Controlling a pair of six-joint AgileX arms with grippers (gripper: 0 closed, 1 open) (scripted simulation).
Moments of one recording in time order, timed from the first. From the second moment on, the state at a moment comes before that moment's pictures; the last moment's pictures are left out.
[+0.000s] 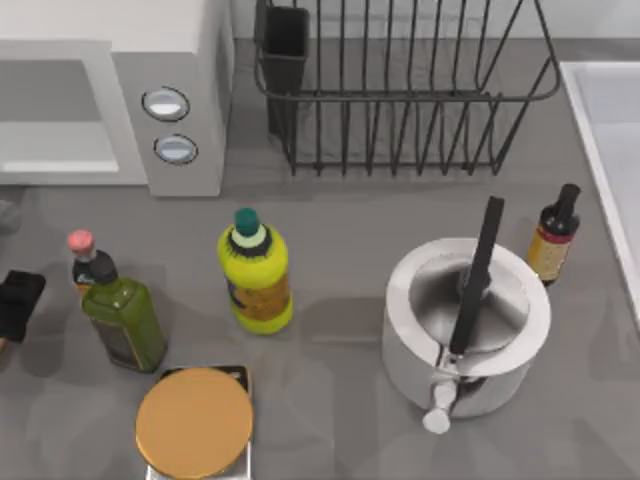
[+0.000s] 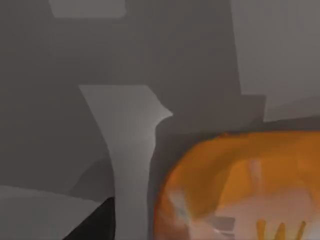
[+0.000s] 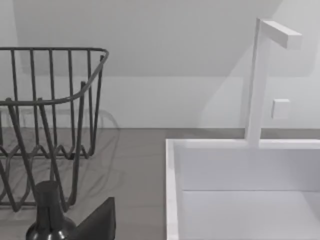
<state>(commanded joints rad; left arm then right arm) 0.18 1.87 1.06 -0.76 0.01 0.40 0.00 0.00 0.00 0.00 0.00 0.00</state>
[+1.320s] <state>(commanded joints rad) 0.18 1.92 1.01 -0.66 0.01 0.40 0.00 0.00 0.00 0.00 0.00 0.00</state>
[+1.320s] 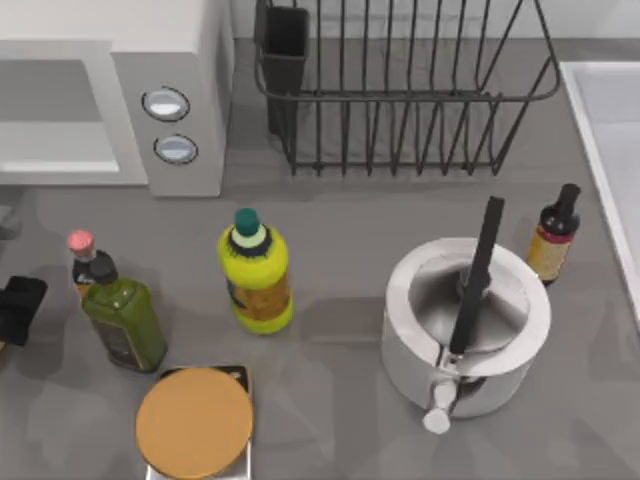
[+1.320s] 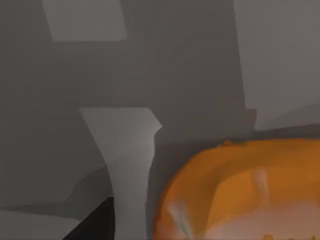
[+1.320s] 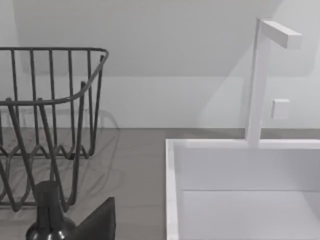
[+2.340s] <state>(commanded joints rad) 0.18 1.74 1.23 -1.05 0.01 0.40 0.00 0.00 0.00 0.00 0.00 0.00</state>
